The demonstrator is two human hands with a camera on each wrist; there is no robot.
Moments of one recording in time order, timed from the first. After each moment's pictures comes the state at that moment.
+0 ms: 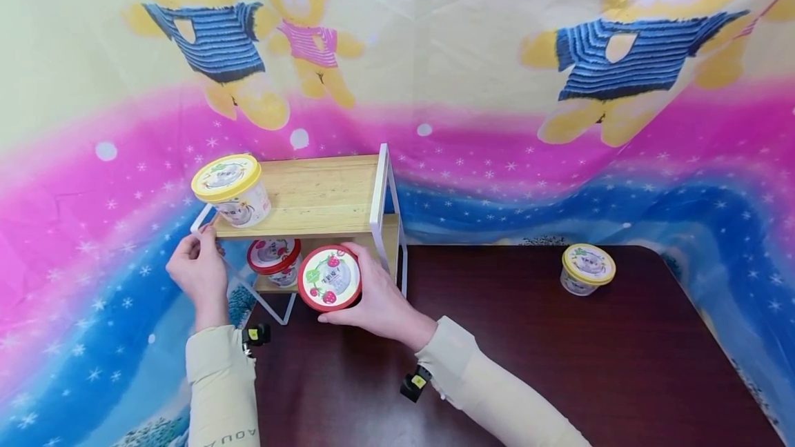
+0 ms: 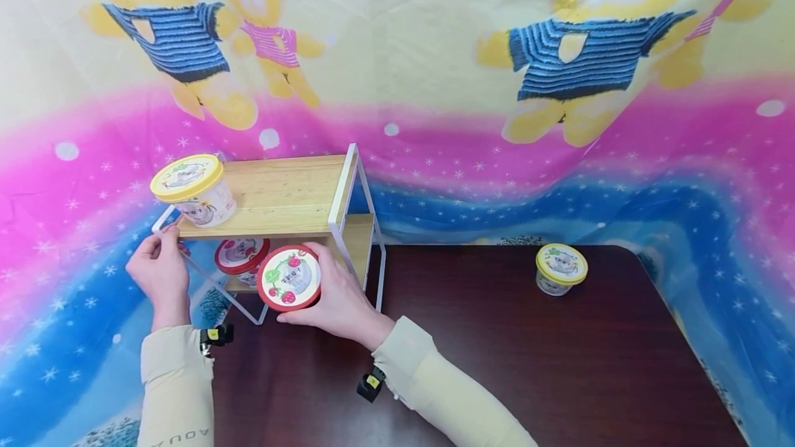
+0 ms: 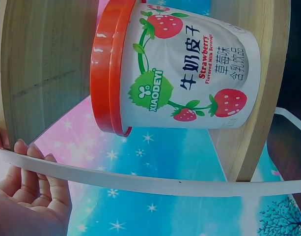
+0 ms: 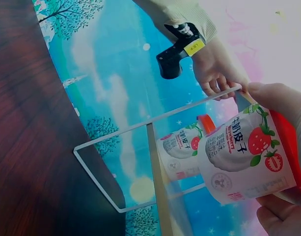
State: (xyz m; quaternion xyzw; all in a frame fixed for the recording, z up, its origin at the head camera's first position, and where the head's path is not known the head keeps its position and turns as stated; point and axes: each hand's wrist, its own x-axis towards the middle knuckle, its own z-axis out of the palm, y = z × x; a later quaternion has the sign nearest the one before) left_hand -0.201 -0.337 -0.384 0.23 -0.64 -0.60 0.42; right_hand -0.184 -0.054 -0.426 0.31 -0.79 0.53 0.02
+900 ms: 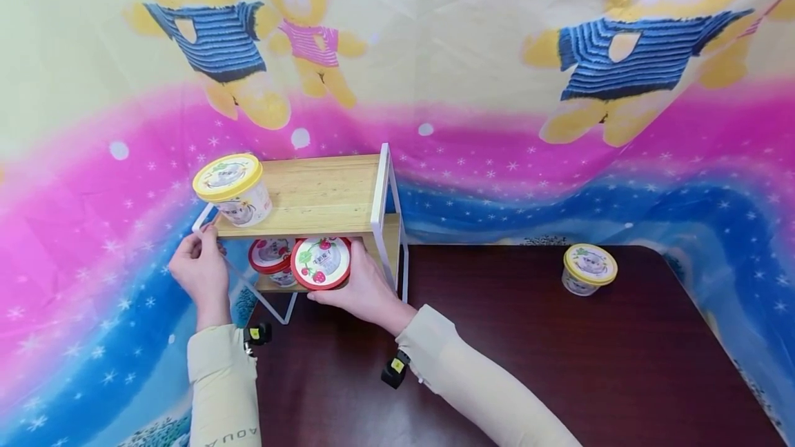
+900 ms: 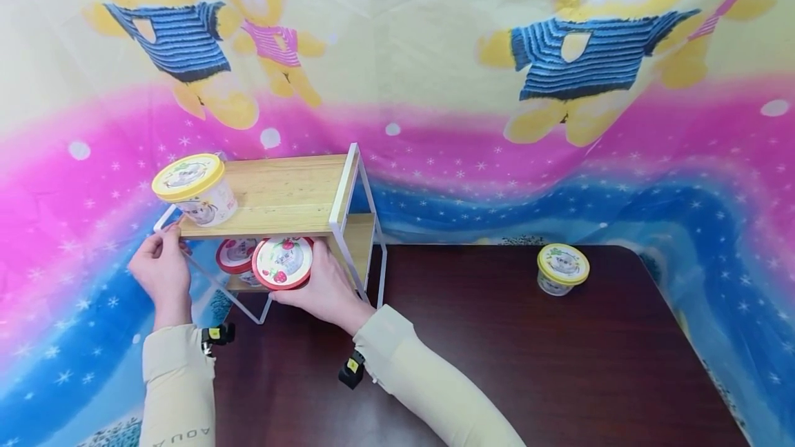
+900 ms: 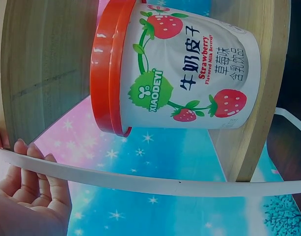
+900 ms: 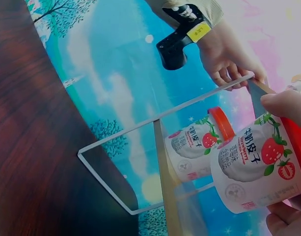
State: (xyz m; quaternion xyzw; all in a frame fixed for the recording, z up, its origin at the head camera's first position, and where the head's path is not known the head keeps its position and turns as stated) left_hand -0.204 -0.339 -0.384 0.23 -0.63 -0.61 0.42; right_hand -0.201 -0.082 -0.423 0.24 -0.79 0.56 0.01
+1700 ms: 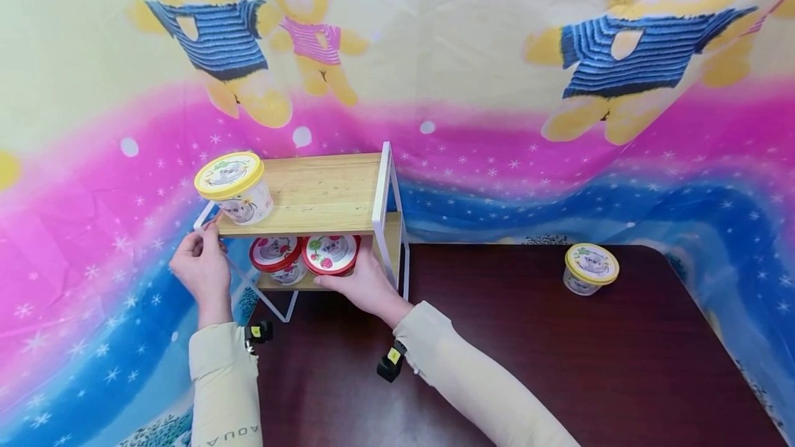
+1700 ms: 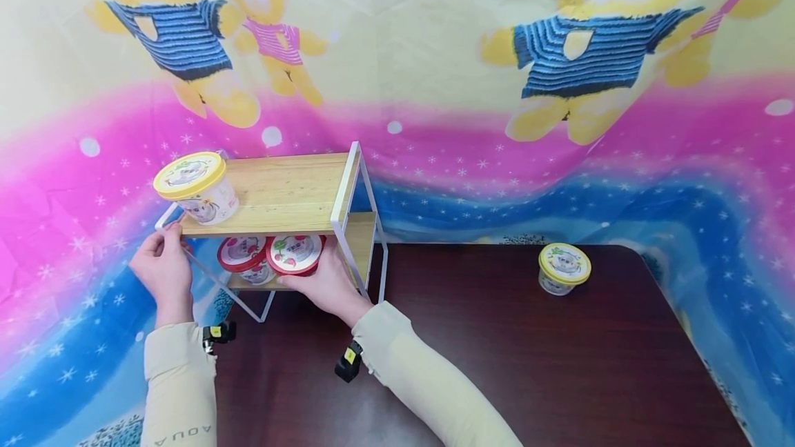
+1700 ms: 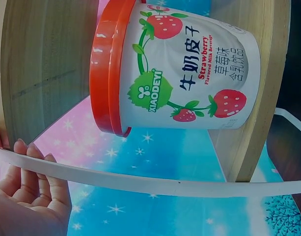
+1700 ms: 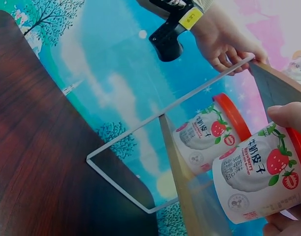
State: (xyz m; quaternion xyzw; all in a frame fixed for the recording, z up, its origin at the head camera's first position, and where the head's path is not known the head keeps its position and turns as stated) left_hand -0.205 -0.339 -0.384 0.23 -0.63 -0.61 0.42; right_hand -0.214 -0.087 -0.433 0.19 -0.76 0.62 -0.01
